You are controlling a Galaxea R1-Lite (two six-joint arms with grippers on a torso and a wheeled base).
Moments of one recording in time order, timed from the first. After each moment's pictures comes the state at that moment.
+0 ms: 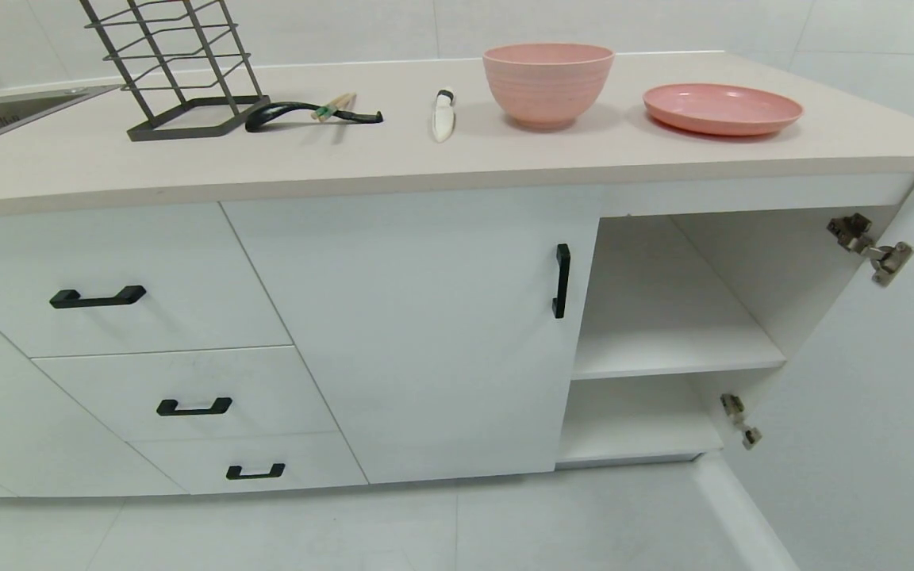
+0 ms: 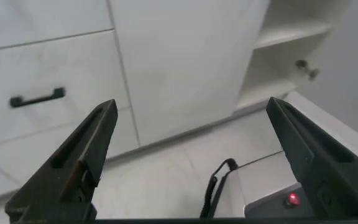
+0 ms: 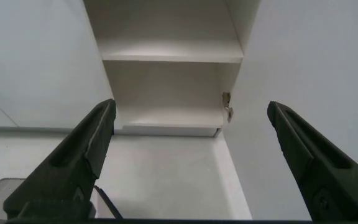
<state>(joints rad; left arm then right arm) -0.29 0.03 -0.01 -0.04 -0.07 0.01 0.00 0.00 0.00 -0.01 0.06 -0.05</state>
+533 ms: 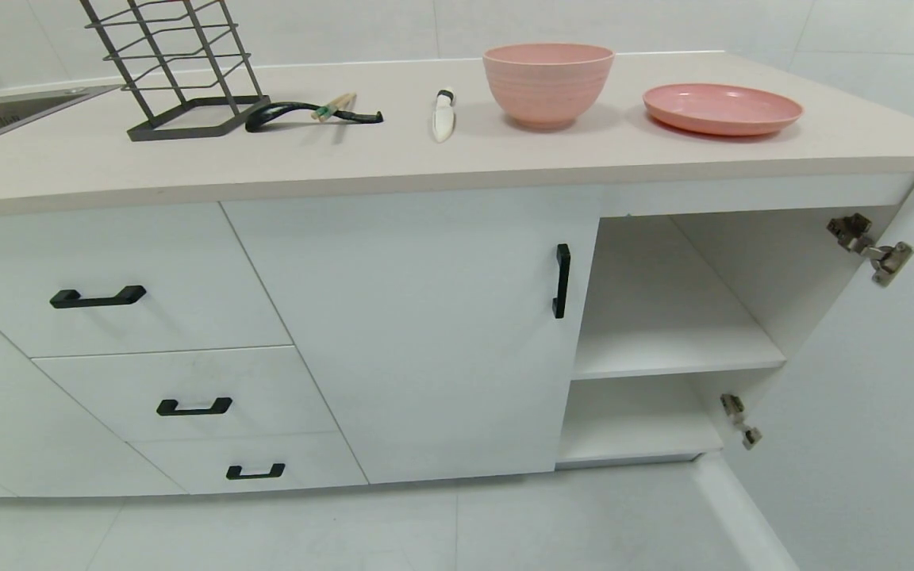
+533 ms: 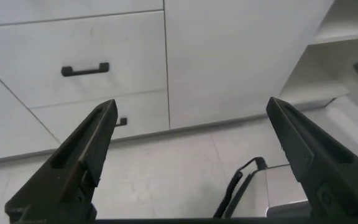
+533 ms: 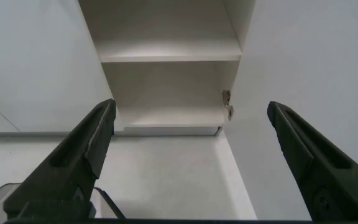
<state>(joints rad) -0.20 0.11 -0.05 0.00 0.05 -0.01 0.00 0.00 0.00 -0.01 0.04 -0.01</state>
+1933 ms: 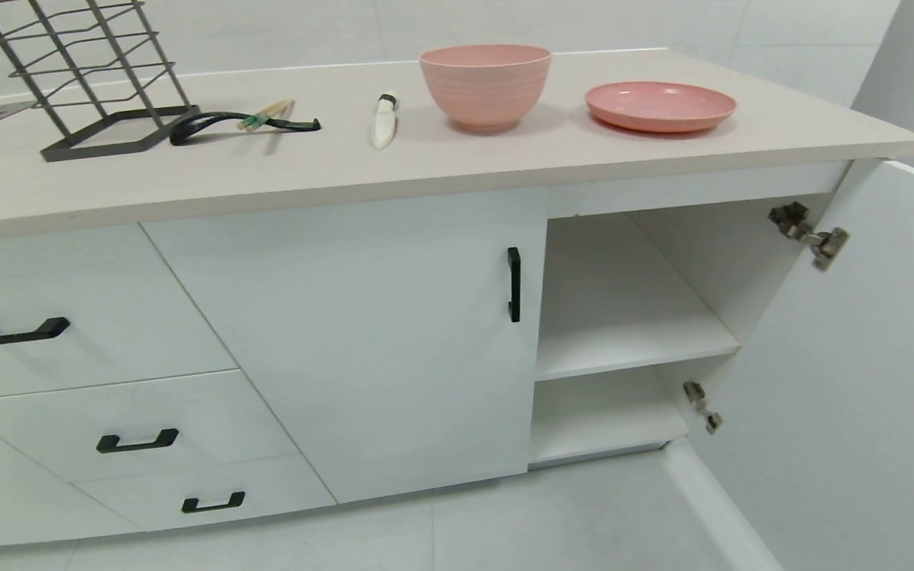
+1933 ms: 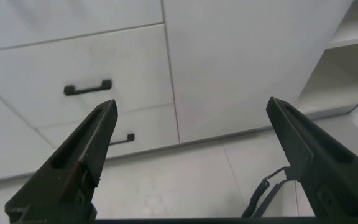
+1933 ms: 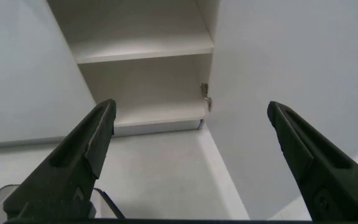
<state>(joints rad) 0.00 0.00 0.00 0.00 -0.02 0.05 0.00 0.00 0.00 0.00 0.04 -0.01</state>
